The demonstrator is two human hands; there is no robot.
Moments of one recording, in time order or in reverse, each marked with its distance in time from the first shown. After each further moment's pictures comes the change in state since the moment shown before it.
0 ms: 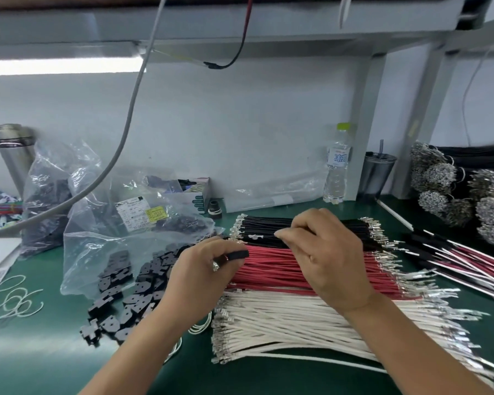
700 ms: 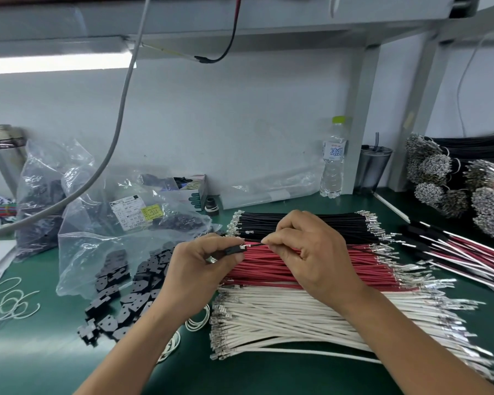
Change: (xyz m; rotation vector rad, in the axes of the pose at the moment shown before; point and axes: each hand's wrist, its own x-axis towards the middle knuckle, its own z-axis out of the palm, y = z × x) left_hand 0.002 -0.007 0.003 -0.352 -0.015 -0.111; right_hand -0.002 -0.008 0.002 0.282 -0.190 0.152
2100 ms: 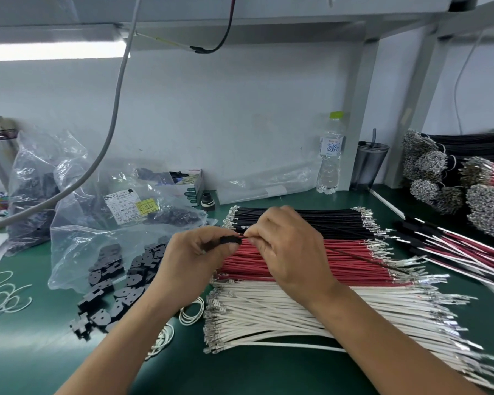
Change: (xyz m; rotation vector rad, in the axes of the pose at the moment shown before) left_hand 0.002 0.014 -0.004 0.096 -0.048 0.021; right_hand 0.007 -0.022 0.017 -0.132 -0.034 0.019
